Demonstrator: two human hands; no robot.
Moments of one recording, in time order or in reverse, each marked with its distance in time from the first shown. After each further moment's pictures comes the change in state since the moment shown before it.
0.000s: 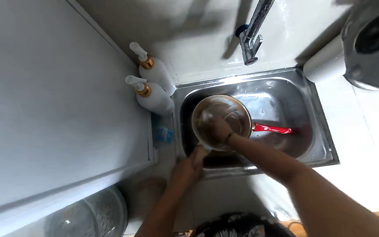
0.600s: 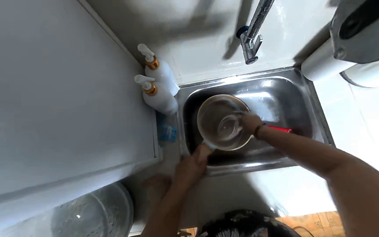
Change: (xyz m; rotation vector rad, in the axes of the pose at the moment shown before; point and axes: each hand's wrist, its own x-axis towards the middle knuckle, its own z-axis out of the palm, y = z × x) left_hand 0.010 0.000 0.003 -0.059 0.003 -0.029; right_hand 0.011 0.073 -0.103 -0.107 -0.748 0.437
